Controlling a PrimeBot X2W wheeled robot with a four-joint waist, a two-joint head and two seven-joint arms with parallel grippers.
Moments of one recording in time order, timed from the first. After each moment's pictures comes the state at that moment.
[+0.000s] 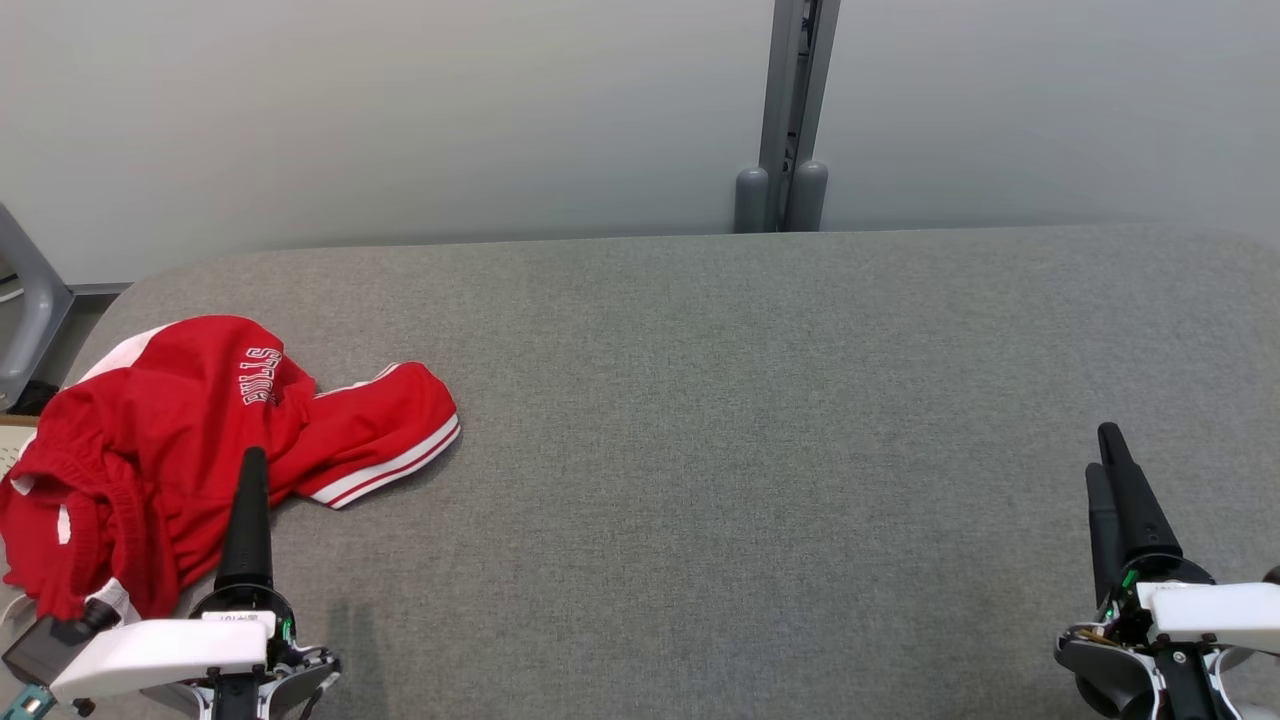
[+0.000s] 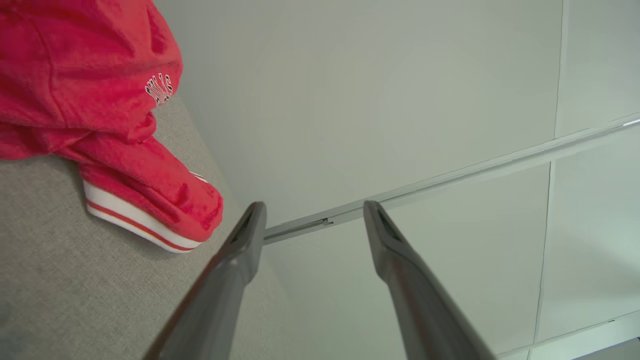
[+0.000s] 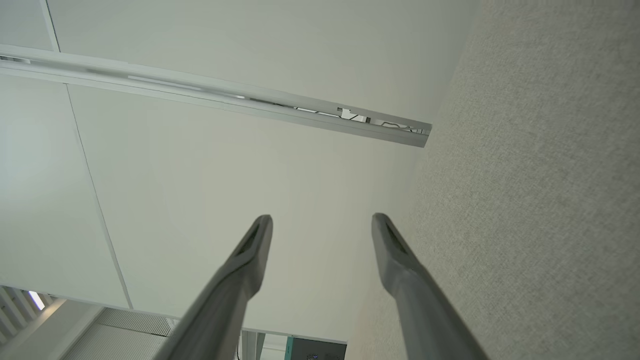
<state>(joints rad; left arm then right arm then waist) -0.05 0.04 0.08 0.19 -1.39 -0.13 -0.02 -0.07 -0.03 -0.05 0.15 1.47 0.13 -0.02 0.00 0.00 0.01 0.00</state>
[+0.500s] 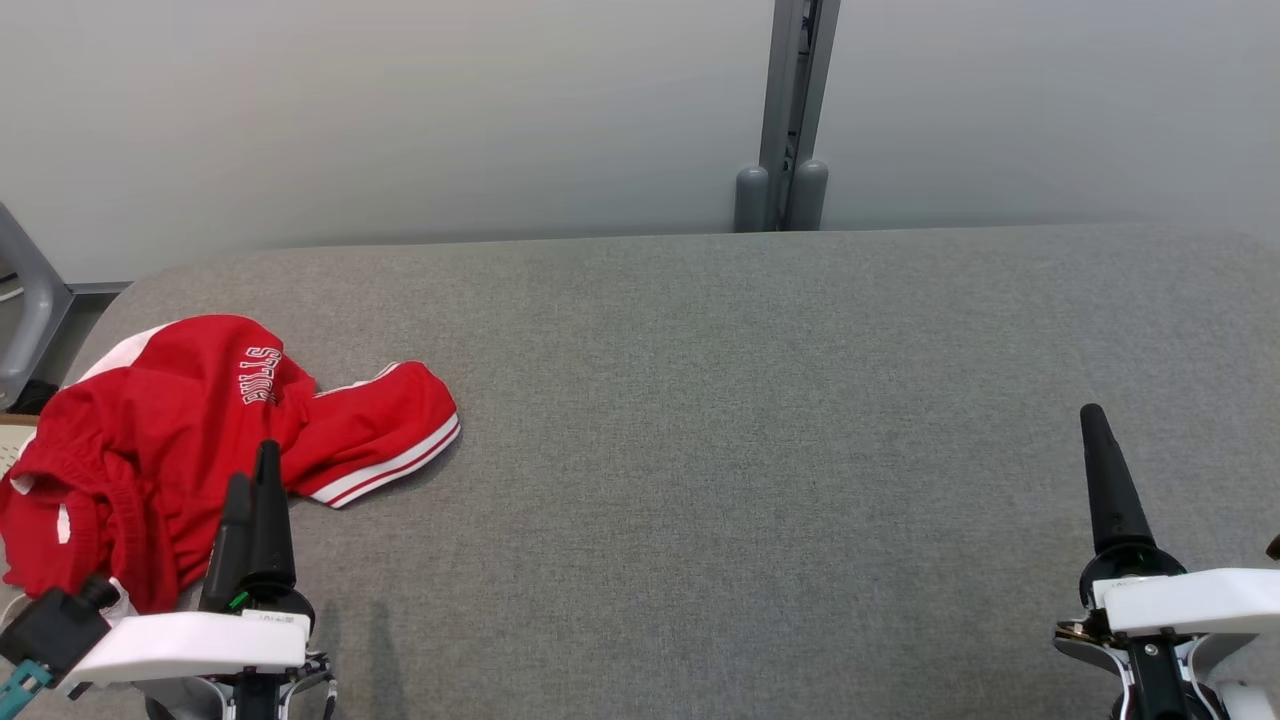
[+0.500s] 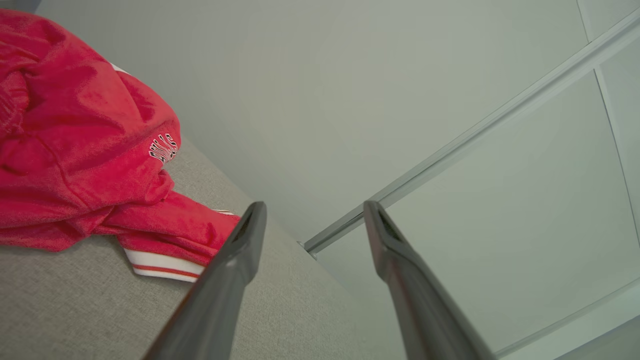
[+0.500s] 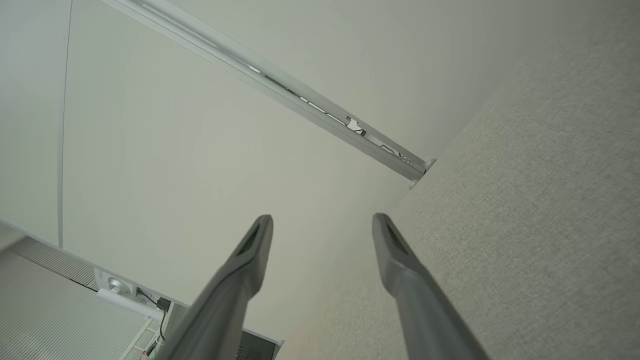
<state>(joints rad) -0.05 0.04 0.09 0.17 -1.02 -0.13 -0.07 -0.08 -0.04 -0.03 0.12 1.15 0.13 -0.07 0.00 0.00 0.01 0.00</state>
